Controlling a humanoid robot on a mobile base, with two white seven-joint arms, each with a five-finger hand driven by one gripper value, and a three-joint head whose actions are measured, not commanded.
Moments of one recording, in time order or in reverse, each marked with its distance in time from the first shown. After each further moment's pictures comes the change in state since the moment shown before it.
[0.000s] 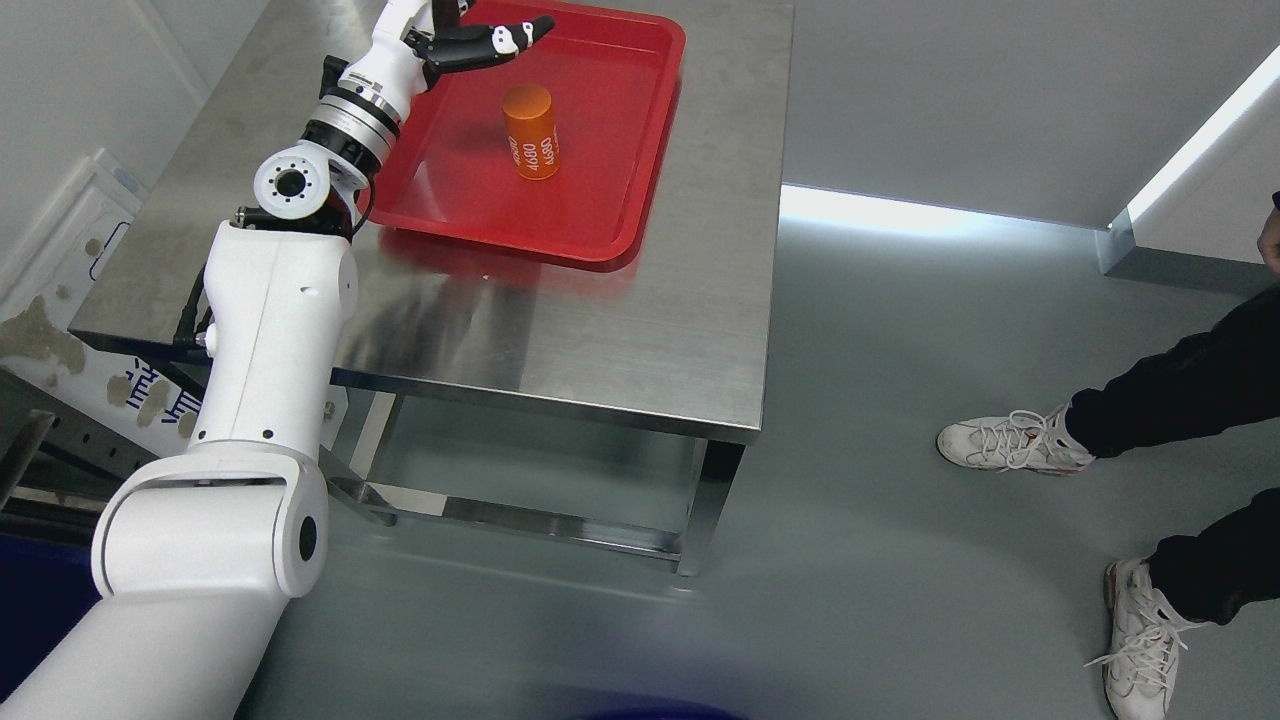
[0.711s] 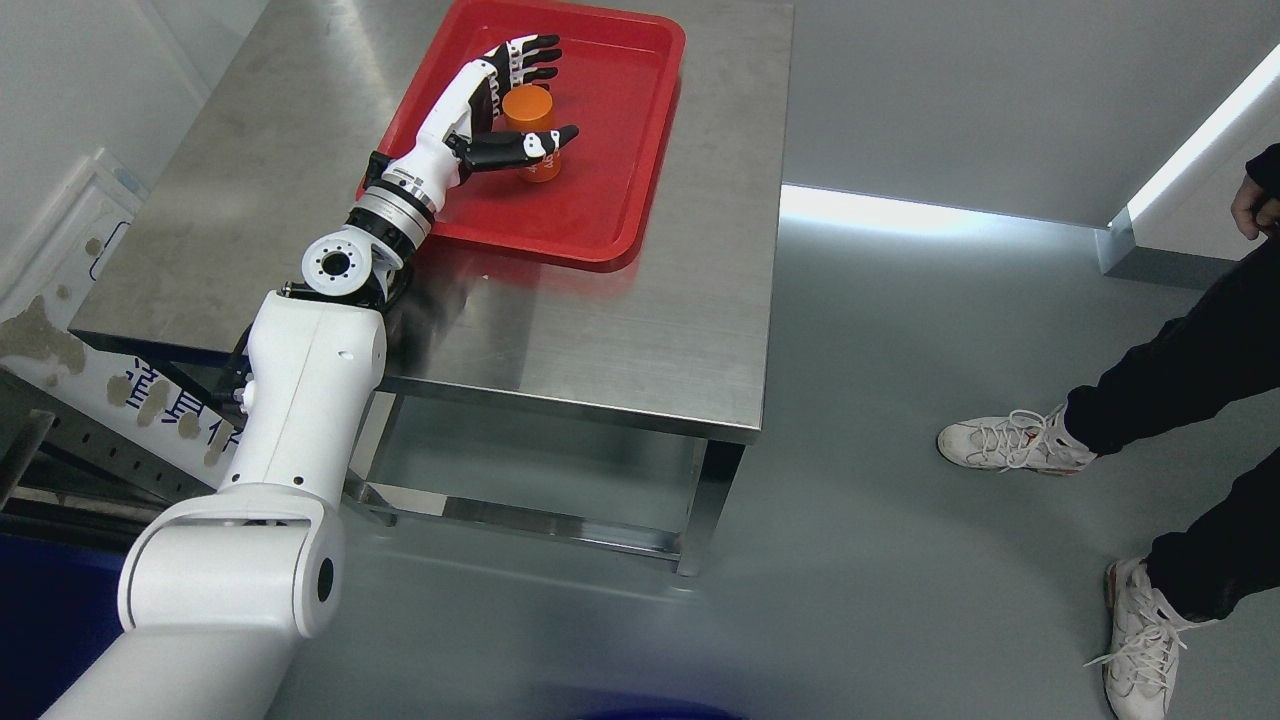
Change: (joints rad) left arm 0.064 -0.023 -0.048 0.122 -0.069 -0.158 0.012; right arm 0.000 0.000 0.000 0.000 0.000 -0.001 0.000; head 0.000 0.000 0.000
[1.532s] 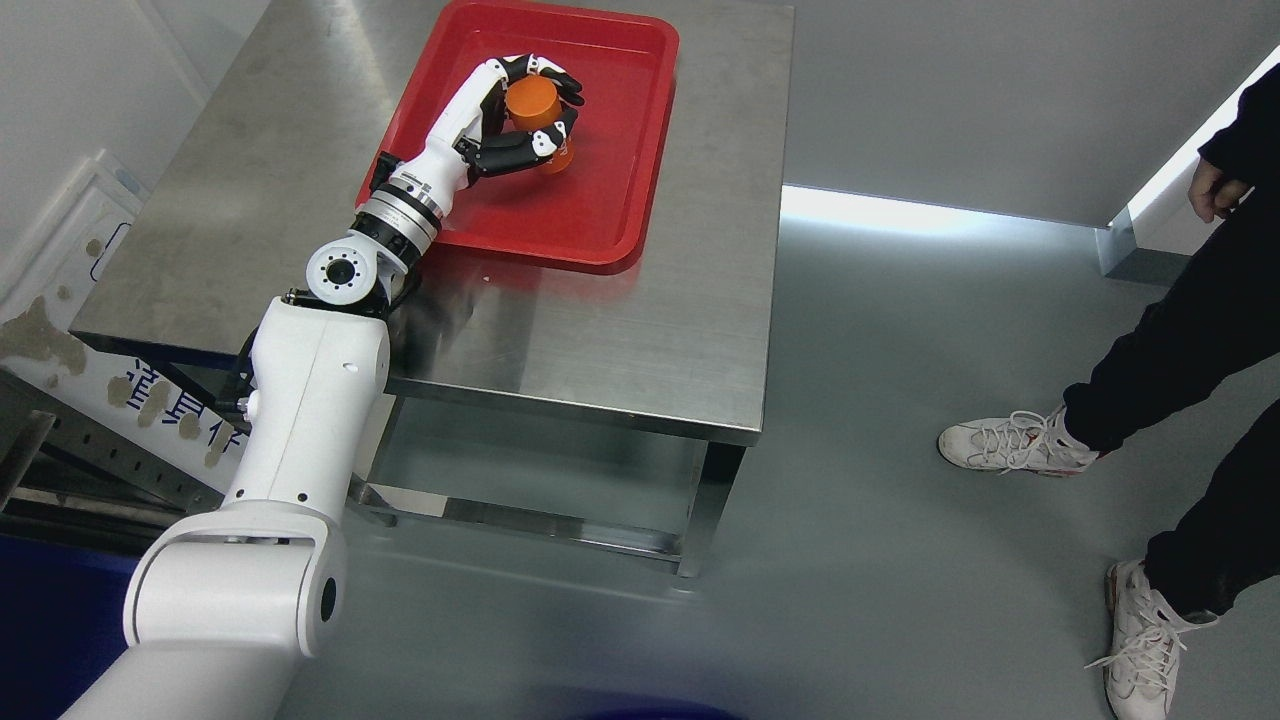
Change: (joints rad) left arm 0.061 0.000 -0.023 -0.058 -0.004 -0.012 -0.008; right arm 0.000 0.000 0.000 0.000 0.000 -0.001 0.000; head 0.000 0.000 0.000
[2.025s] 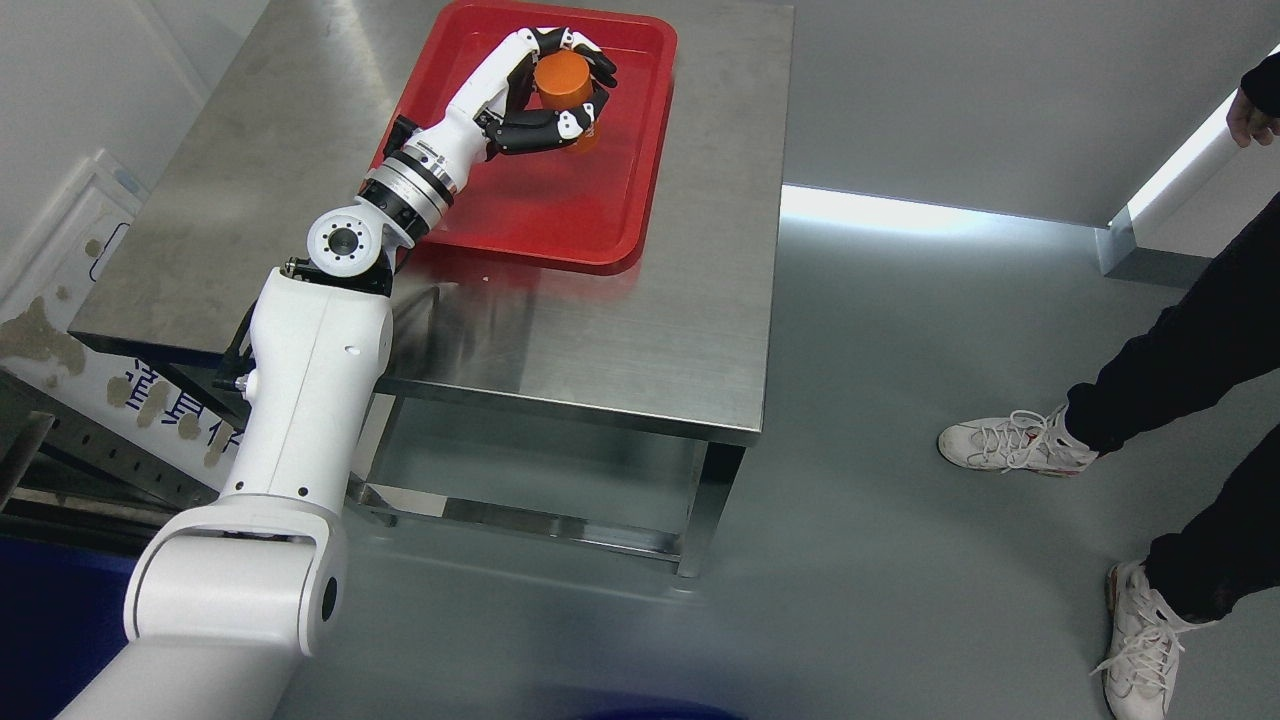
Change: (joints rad) left arm -0.006 0.001 -0.041 -0.107 0.002 0.028 -0.062; right arm 0.000 0.000 0.000 0.000 0.000 -0.002 0.000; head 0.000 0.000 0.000
